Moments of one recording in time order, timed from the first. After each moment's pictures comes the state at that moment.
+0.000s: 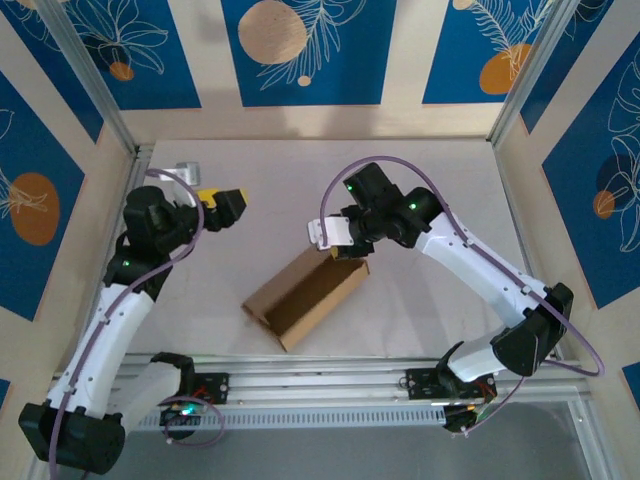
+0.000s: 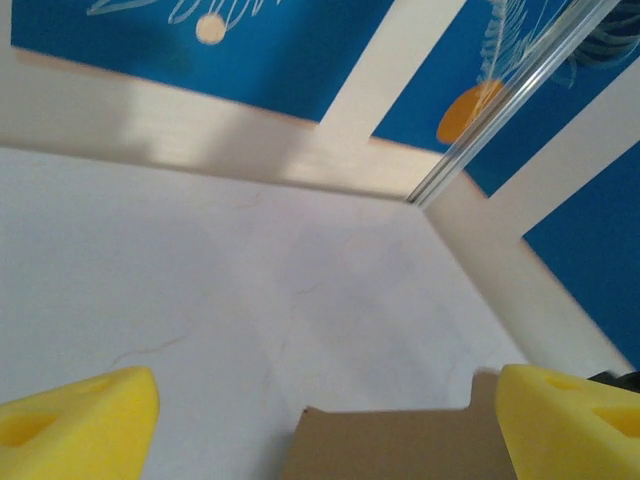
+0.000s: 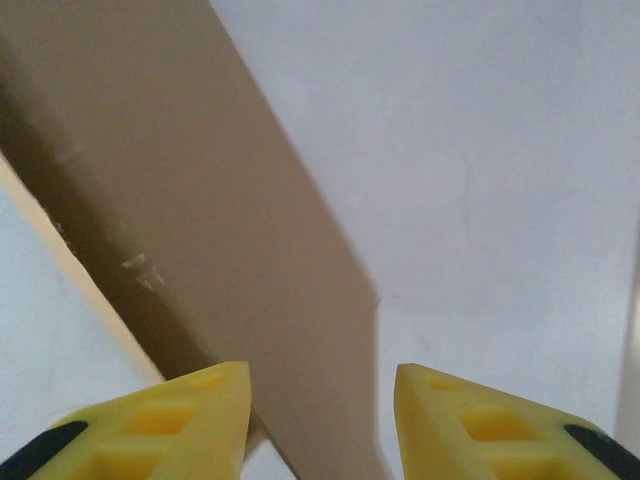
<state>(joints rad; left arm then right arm) -0.20 0.94 0.90 -0.22 0.41 -0.43 0.73 1.43 1.48 -1.04 -0.22 -1.06</state>
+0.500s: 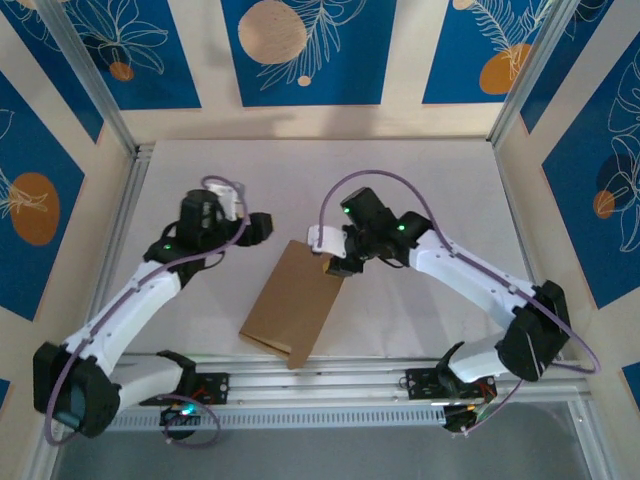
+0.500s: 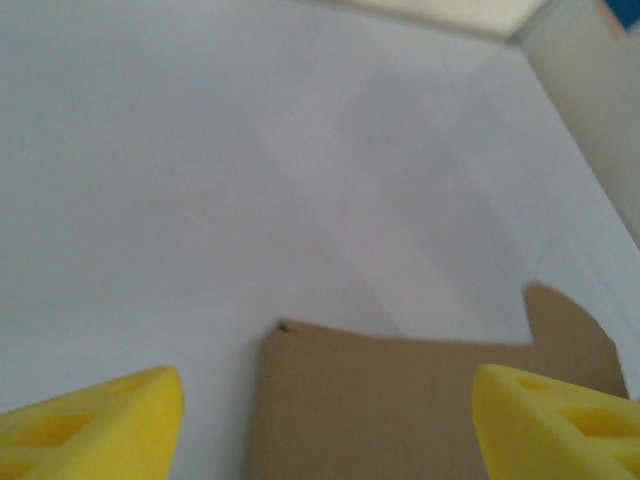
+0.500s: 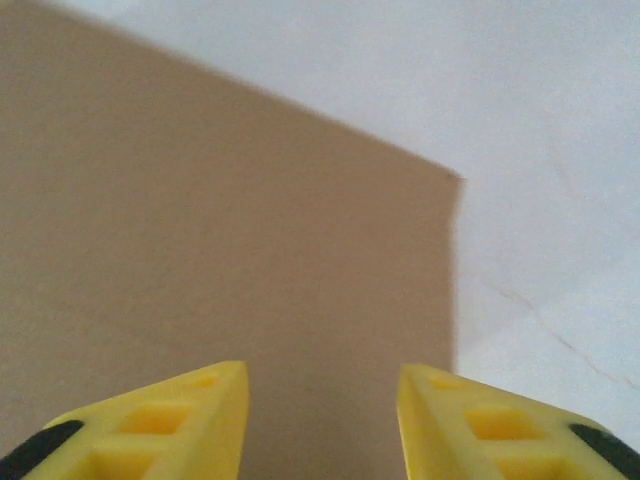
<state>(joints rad) -0.44 1.16 0.90 -0.34 0.23 -0.39 0.71 1.36 1.19 -0.73 -0.27 -0.65</state>
